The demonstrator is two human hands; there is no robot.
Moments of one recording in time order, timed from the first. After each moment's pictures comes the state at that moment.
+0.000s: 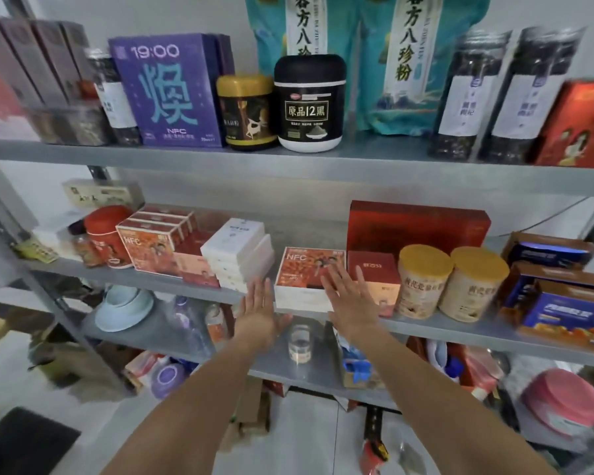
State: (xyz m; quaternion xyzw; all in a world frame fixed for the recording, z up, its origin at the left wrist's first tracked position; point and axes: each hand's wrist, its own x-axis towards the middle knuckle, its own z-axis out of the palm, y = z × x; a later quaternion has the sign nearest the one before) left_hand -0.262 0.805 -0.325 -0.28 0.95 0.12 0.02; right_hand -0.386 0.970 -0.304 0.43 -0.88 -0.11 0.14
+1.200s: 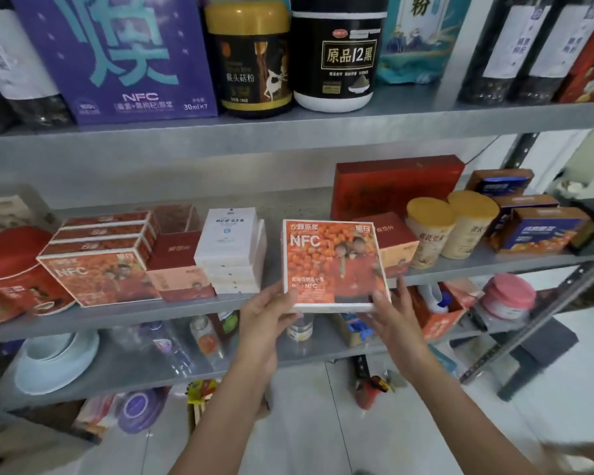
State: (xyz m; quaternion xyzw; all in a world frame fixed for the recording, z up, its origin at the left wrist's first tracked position) left_hand -0.214 0.753 -0.259 -0.23 0.53 0.81 -0.06; right_hand -0.277 0.953 -0.308 0.00 -0.61 0.78 -0.11
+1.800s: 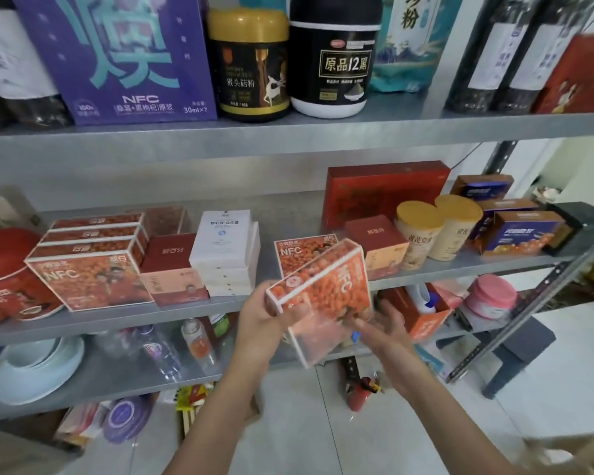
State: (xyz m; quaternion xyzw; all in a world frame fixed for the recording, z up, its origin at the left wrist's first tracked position) left_hand -0.203 0.750 -0.251 -0.14 0.65 0.74 -0.08; right_hand -0.248 0.955 -0.309 -0.06 -0.66 0.73 -0.15
